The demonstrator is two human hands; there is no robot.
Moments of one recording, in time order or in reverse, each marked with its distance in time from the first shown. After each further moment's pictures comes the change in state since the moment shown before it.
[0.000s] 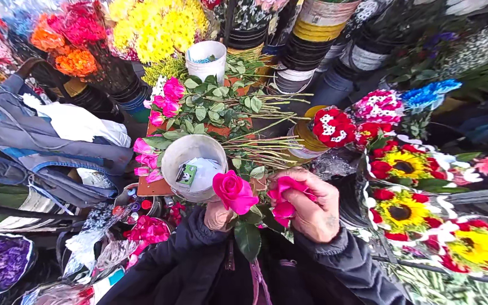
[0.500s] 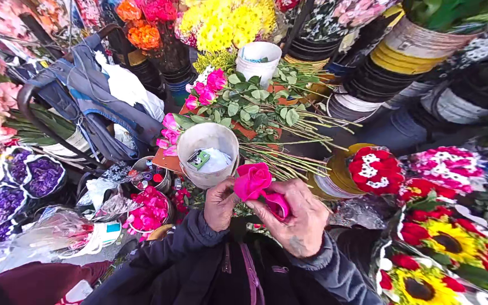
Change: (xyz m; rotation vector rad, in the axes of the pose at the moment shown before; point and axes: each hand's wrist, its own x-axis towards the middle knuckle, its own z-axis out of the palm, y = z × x) left_hand 0.000 -0.028 0.046 0.436 0.365 0.375; right_hand 0.005 -0.009 -0.015 -0.512 -0.189 -0.321
